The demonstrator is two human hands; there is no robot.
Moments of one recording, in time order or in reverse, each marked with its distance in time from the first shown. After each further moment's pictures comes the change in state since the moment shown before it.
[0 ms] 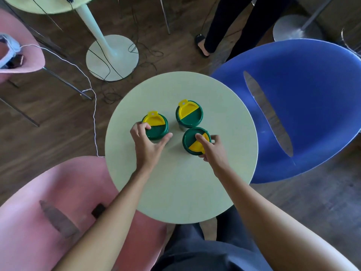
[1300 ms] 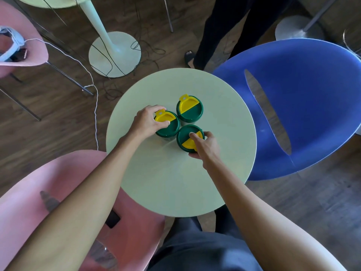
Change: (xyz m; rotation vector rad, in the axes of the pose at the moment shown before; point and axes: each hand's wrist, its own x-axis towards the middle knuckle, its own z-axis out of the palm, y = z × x) left_hand 0.061 0.037 -0.025 0.267 -0.486 -0.041; right_hand -0.018 -0.014 0.015 0.072 0.009 0.086
